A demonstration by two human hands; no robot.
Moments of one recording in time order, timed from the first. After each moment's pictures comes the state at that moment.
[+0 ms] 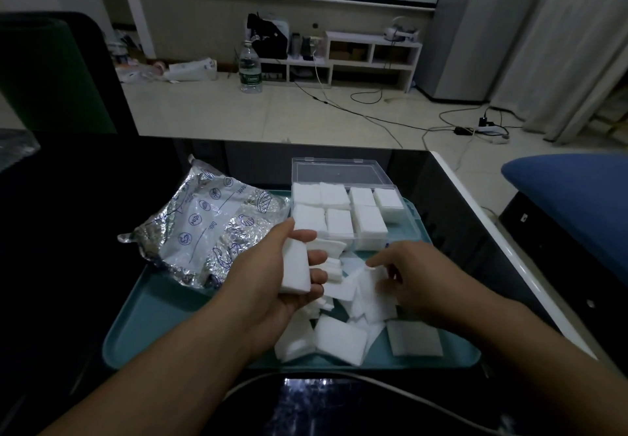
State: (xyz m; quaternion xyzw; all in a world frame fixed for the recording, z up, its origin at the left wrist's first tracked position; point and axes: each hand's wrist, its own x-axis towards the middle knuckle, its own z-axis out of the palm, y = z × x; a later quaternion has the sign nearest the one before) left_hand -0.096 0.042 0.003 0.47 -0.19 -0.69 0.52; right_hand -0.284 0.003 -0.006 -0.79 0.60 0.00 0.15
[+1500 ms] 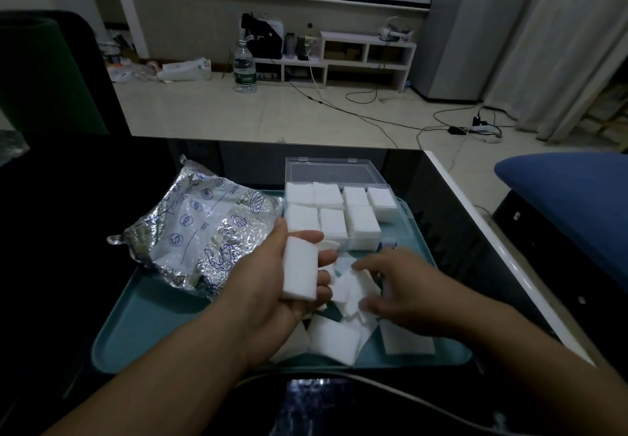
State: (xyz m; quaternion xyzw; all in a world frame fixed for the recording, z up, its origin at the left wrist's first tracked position) left_hand -0.107 0.045 0.004 0.42 -0.16 -0.73 0.52; right_hand -0.289 0.005 -0.017 -0.81 0.56 0.00 0.18
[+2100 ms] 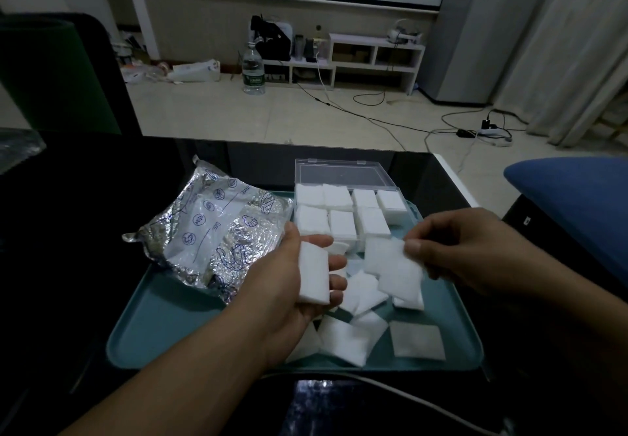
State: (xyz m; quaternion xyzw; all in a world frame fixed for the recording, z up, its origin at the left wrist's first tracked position) left_hand -0.109 0.047 0.004 0.45 -0.17 -0.70 0.53; right_hand -0.312 0.012 0.047 -0.68 0.57 -0.22 0.40
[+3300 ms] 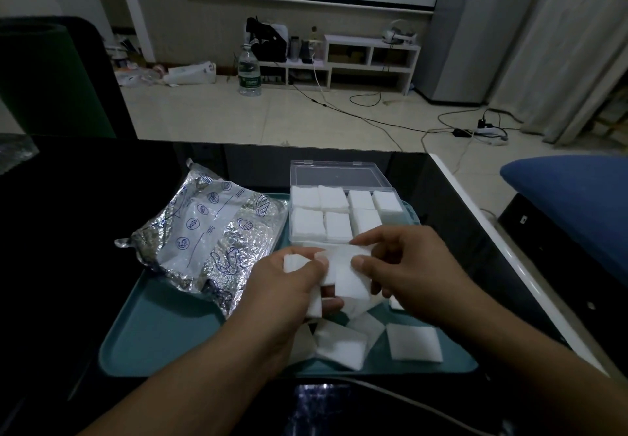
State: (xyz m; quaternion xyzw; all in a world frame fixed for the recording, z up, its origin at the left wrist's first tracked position) left_hand -0.114 0.051 -0.007 0.52 -0.27 -0.60 0.54; right_hand -0.267 0.021 0.014 -0.66 0.58 -0.29 0.37
